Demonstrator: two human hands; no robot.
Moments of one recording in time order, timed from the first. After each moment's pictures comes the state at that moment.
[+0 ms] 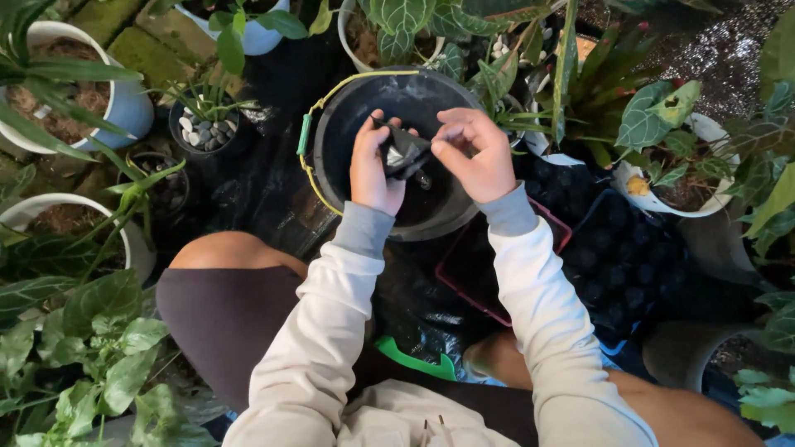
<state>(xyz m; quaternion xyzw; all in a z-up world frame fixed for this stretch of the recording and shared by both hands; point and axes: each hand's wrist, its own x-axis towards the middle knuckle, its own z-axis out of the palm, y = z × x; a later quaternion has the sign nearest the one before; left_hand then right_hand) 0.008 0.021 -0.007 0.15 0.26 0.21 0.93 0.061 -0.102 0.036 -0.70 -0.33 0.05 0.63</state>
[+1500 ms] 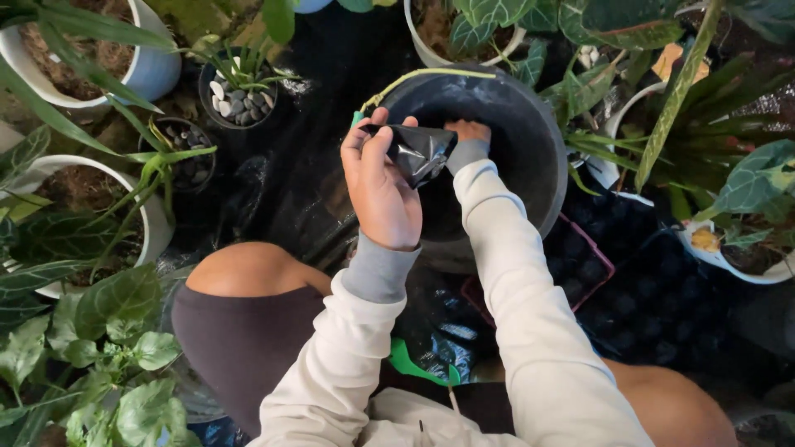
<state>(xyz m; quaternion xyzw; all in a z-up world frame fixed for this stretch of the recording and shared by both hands) 0.004 0.065 0.035 0.18 0.31 0.40 0.84 0.171 0.011 -0.220 -0.92 -0.37 0.12 -0.01</state>
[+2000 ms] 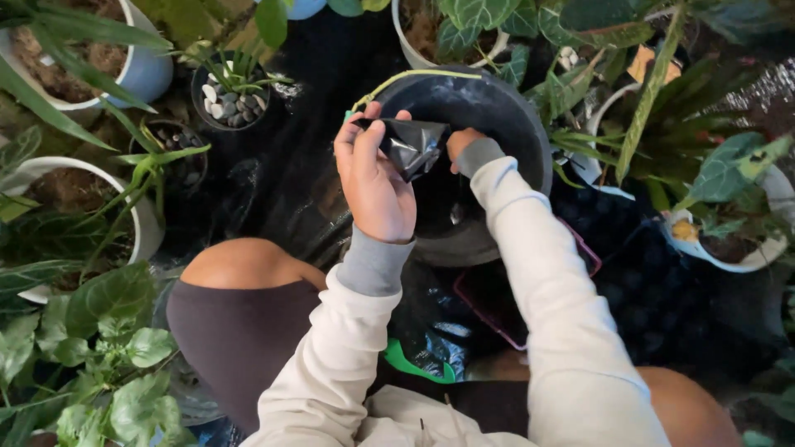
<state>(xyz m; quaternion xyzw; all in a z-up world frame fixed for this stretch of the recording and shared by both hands) -0.001 0.062 0.041 0.16 0.30 0.40 0.85 0.182 -0.021 -0.189 -0.88 -0.35 0.32 -0.06</state>
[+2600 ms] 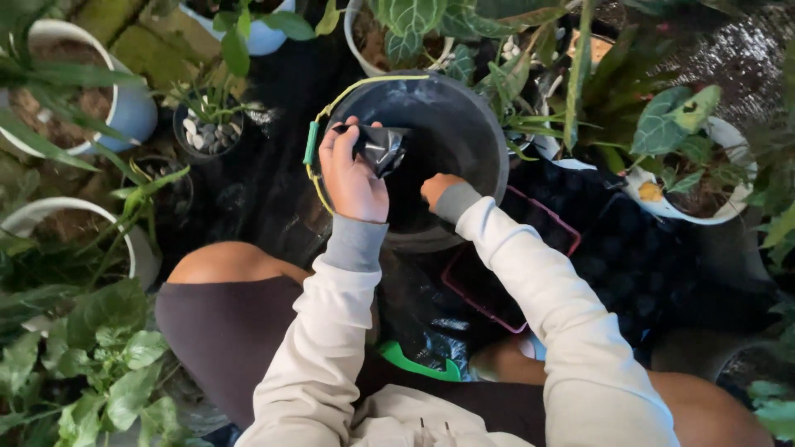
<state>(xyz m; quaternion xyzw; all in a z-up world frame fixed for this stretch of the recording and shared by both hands) 0.000 0.043 0.014 0.16 0.32 0.35 0.87 0.093 -0.072 -0.131 -0.86 -0.40 0.32 -0.06</state>
